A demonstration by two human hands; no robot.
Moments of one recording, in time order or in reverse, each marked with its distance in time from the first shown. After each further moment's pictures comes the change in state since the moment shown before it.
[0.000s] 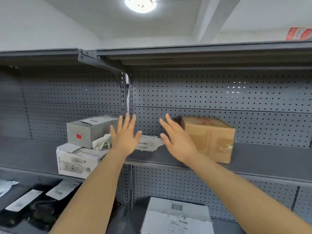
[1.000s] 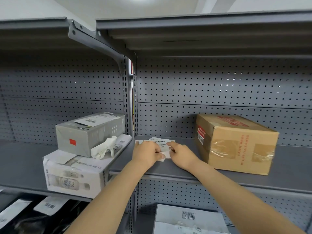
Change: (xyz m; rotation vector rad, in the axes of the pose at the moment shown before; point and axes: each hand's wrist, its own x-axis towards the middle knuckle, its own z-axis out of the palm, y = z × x) left_hand 0.038 -0.014 0.083 -0.171 -0.296 0.136; right_hand 0.059 0.037 0.120 0.174 -0.327 0.415
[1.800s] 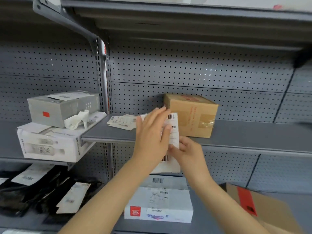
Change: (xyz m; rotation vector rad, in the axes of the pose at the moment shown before) left_hand -0.149 0.158 -0.025 -0.416 0.475 0.319; right_hand -0.226 -0.002 -0.062 0.811 0.345 0.031
